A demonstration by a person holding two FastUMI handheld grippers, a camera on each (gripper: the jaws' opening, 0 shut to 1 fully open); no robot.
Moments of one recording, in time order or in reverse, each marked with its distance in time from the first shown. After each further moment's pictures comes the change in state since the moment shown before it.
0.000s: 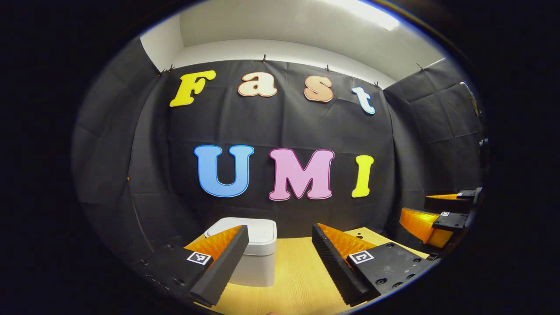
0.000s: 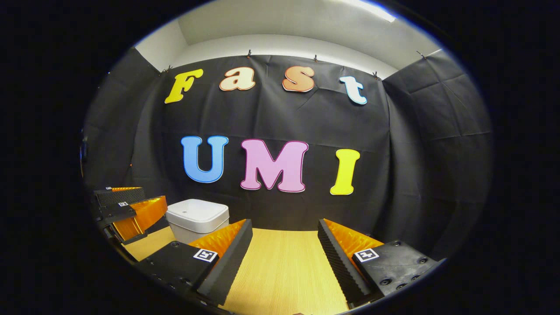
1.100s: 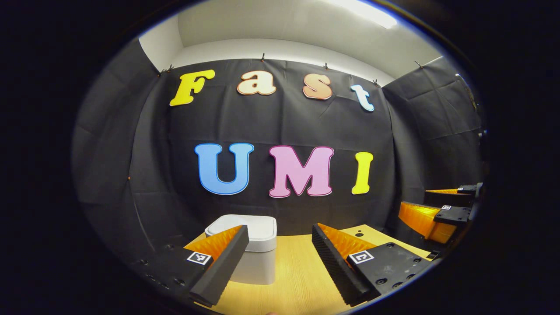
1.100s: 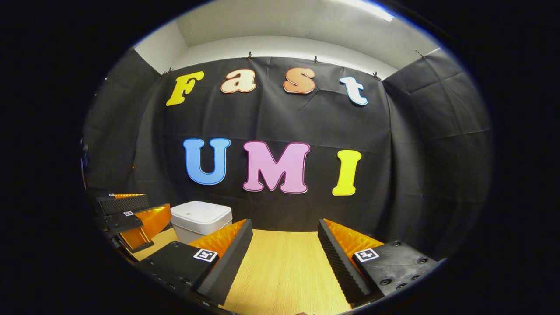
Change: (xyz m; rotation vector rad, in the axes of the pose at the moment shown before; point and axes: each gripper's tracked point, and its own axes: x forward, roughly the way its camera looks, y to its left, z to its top) left arm -0.007 -0.007 -0.007 0.012 0.008 0.000; right arm -0.004 0.001 0.002 0.007 -0.006 0.013
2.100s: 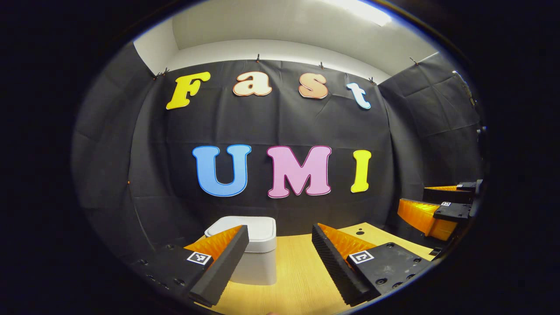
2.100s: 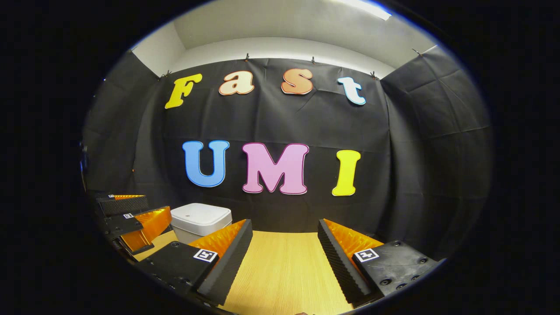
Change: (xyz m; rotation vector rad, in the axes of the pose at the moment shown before) left arm 0.001 -0.005 0.001 0.025 0.002 -0.005; right arm 0.001 0.000 -0.001 0.023 -0.007 0.014
